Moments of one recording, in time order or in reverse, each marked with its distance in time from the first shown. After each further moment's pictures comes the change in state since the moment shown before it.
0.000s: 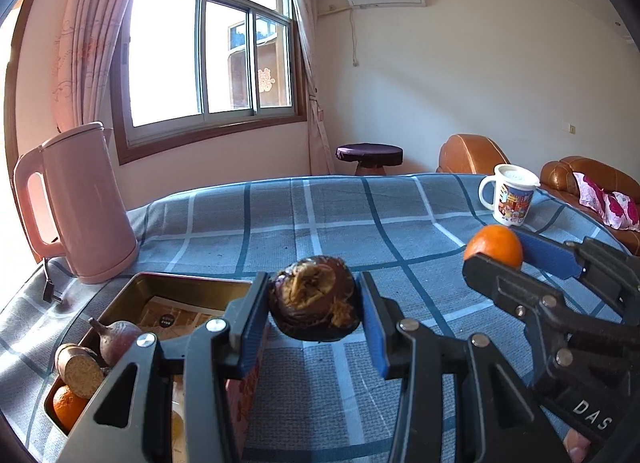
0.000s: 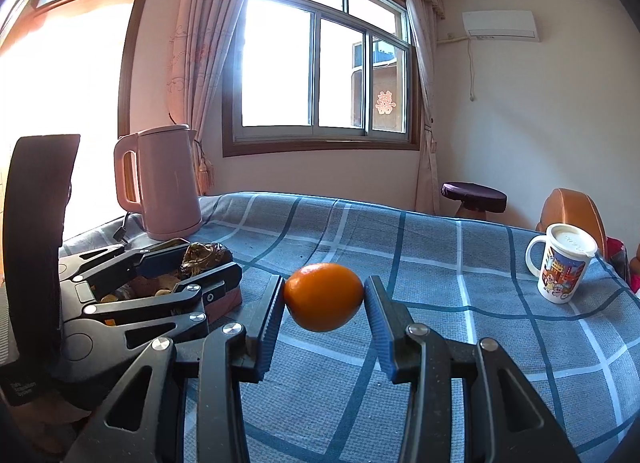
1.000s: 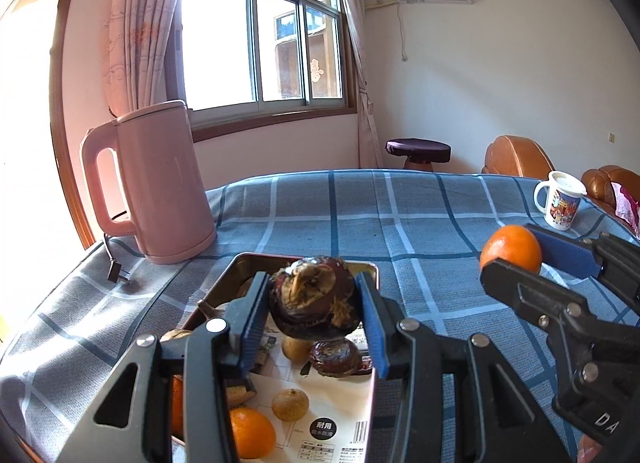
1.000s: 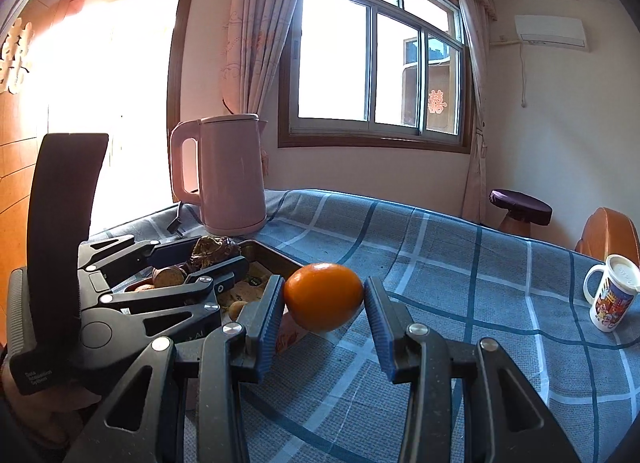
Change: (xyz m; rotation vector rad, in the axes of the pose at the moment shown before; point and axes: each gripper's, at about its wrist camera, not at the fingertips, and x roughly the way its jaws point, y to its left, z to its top) left arm -0.026 0.074 -0.009 -0.055 0.035 0.162; right arm 0.018 0.071 0.020 -0.080 0.028 0.158
